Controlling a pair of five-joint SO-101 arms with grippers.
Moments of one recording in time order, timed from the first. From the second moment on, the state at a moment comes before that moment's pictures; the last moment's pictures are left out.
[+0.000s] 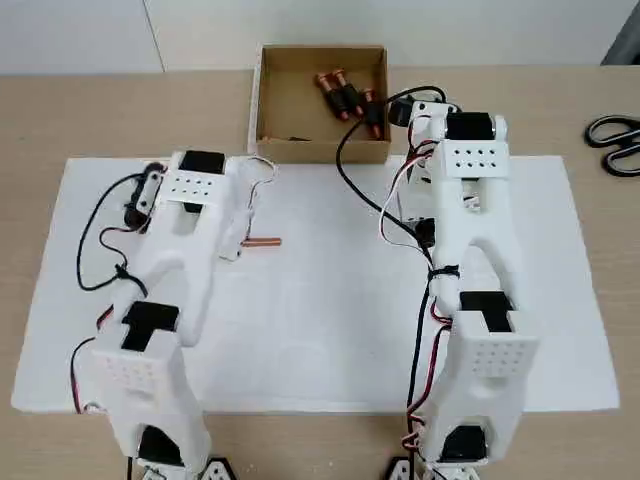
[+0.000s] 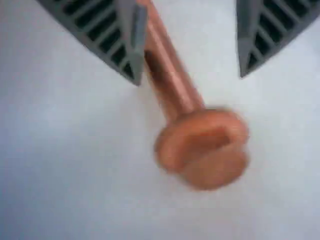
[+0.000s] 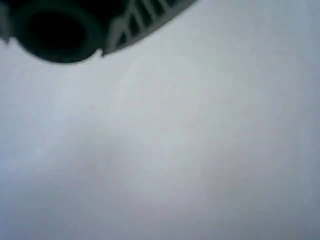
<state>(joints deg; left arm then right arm) 4.3 25.0 -6.2 81.9 88.9 -4.0 27.9 -29.5 95.8 4.7</state>
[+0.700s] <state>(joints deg) 3.9 30.2 -8.2 79.9 86.4 -4.0 27.9 -29.5 95.8 4.7</state>
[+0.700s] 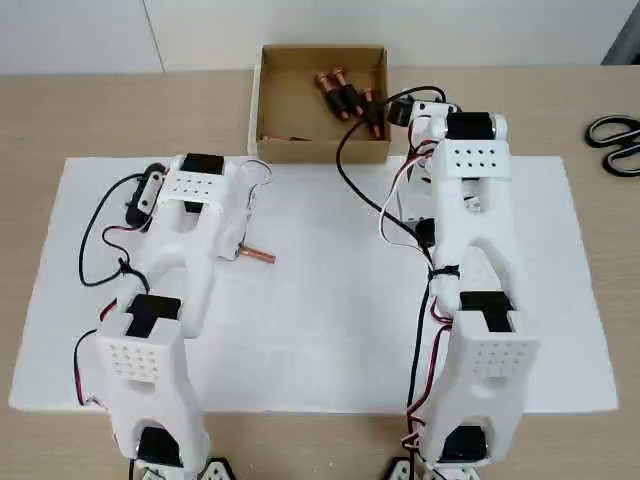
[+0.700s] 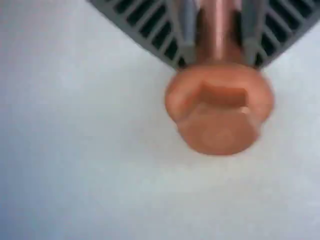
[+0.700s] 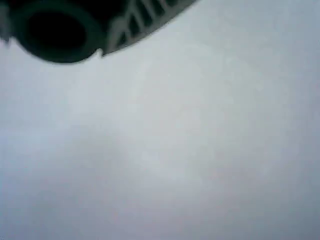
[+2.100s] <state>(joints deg) 0.2 31.5 -17.5 99.3 24.5 -4.0 27.9 -29.5 95.8 4.7</state>
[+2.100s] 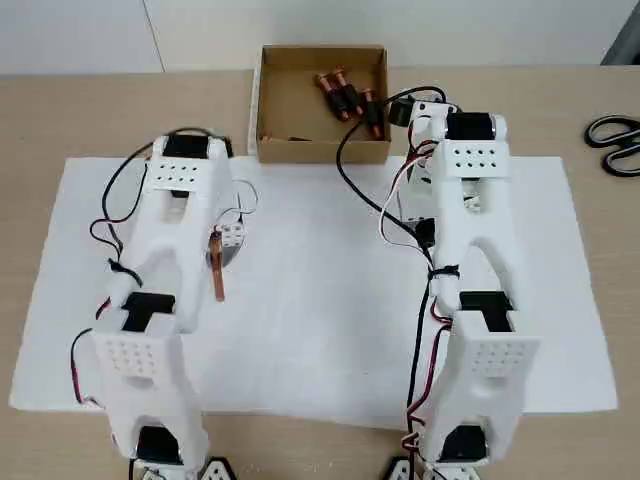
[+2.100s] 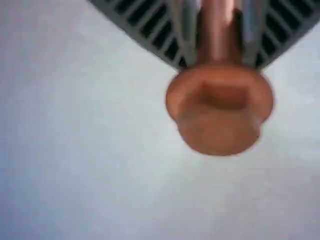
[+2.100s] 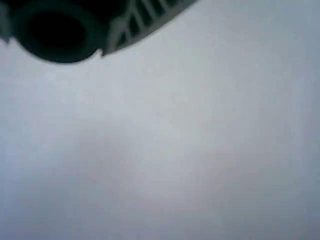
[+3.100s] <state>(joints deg) 2.6 33.7 -25.5 99.3 5.3 -4.0 27.9 -29.5 95.8 4.7</state>
